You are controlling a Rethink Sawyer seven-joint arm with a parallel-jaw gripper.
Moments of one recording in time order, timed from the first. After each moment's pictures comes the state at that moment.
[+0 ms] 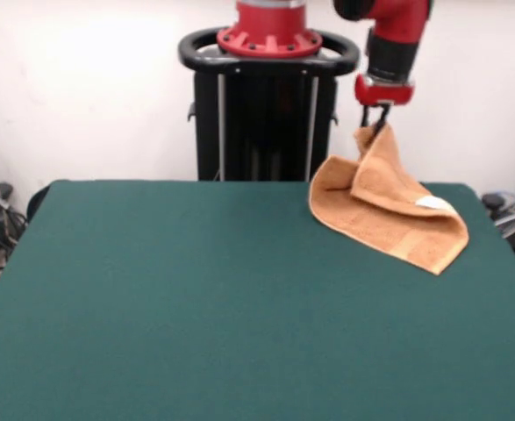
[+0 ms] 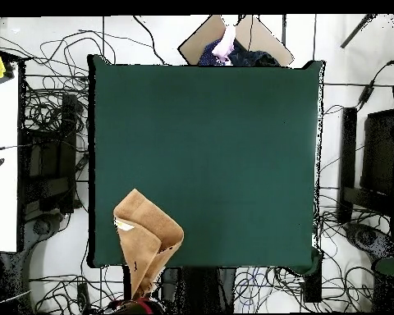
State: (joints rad) arm 0.48 -0.40 -0.18 2.41 -0.26 -0.42 2.17
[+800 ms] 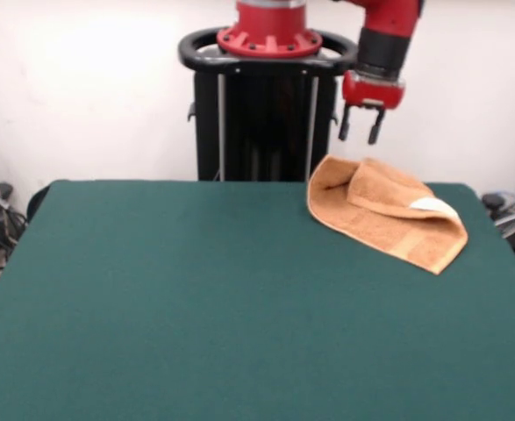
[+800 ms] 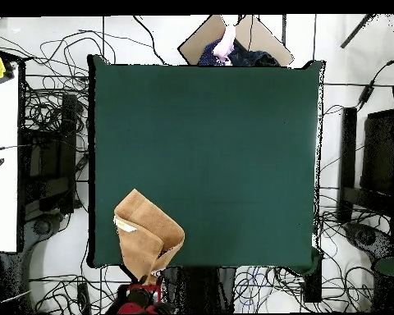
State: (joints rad) arm 0.45 -0.50 -0.29 2.41 -0.20 -0.43 2.17
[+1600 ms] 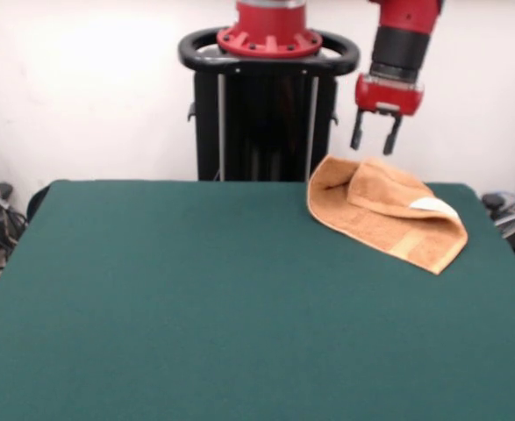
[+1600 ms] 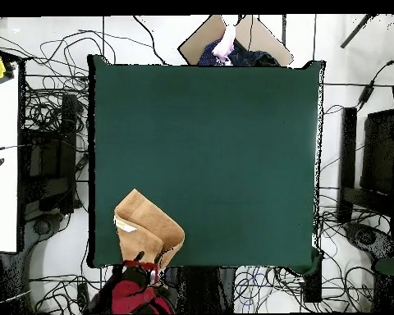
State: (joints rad) arm 0.42 -0.62 -0.29 2.32 -0.14 -0.29 2.17
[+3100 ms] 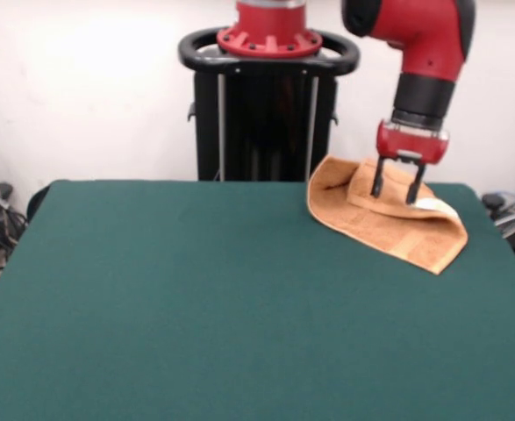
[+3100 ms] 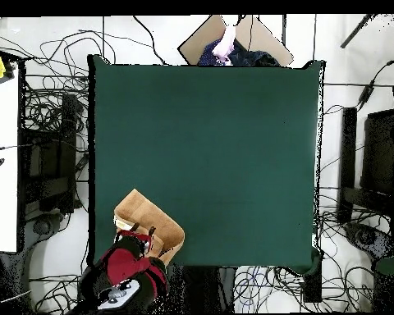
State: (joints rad) arm 0.42 -0.50 -0.25 2.15 0.04 -0.28 2.17
